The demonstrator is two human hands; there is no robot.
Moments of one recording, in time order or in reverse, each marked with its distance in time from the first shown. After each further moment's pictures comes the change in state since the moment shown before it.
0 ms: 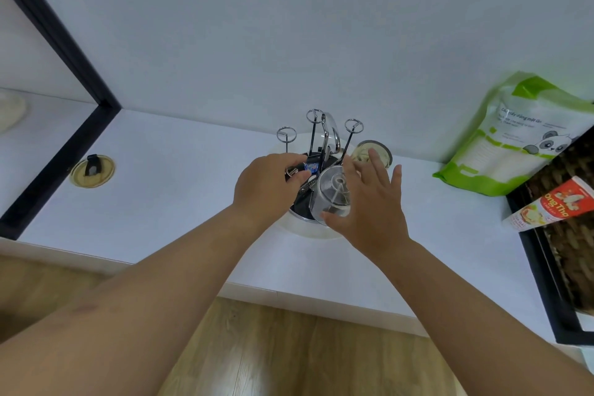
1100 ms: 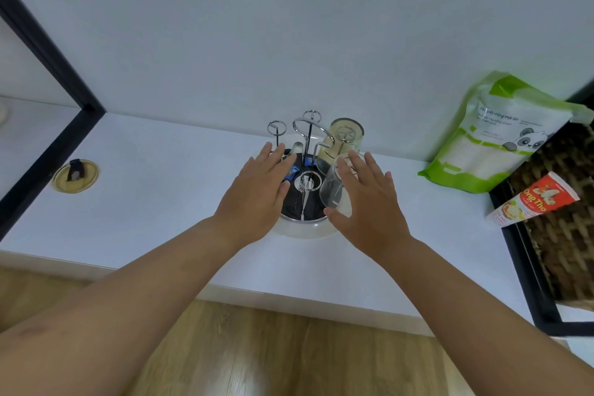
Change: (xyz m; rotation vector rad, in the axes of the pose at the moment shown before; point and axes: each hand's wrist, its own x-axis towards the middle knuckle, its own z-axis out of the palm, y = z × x) left_hand -0.013 -0.007 0.005 0.213 -0.172 0.278; right_hand -0.008 0.027 -0.008 0.117 -0.041 -0.012
